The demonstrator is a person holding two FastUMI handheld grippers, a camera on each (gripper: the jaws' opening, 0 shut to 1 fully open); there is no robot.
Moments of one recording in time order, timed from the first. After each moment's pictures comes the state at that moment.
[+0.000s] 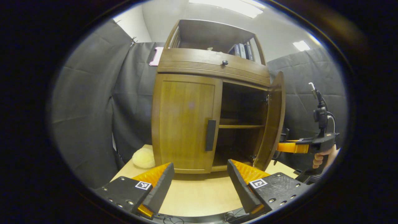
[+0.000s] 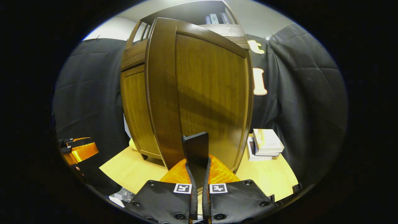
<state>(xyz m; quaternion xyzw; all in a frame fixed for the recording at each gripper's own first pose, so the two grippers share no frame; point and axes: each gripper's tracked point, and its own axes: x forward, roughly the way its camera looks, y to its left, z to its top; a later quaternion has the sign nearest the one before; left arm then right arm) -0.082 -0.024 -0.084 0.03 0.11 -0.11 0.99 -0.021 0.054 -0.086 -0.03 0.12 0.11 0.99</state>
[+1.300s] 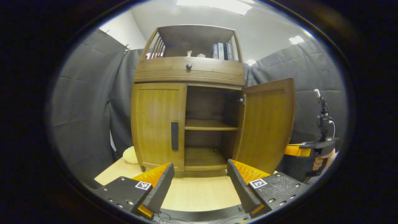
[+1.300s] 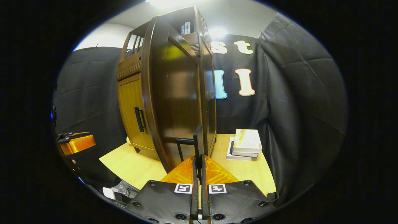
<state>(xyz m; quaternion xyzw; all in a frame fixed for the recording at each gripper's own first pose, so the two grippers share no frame) -0.156 -0.180 -0.060 0.05 0.11 -0.06 0.99 -0.049 -0.103 -0.091 -0.01 0.11 0.15 0.98</state>
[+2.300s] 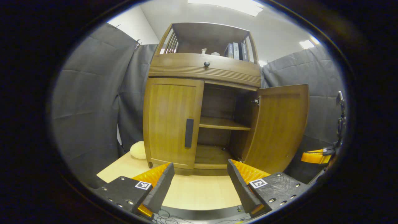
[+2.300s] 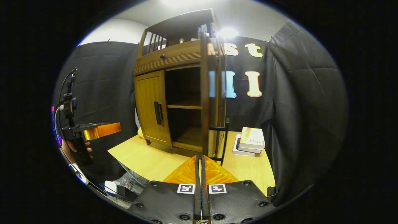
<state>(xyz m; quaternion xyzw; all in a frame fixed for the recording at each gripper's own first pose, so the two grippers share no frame) -0.132 -0.107 -0.059 0.02 0.11 -0.04 0.99 -0.134 -0.056 -0.081 -0.05 0.11 0.17 0.98</state>
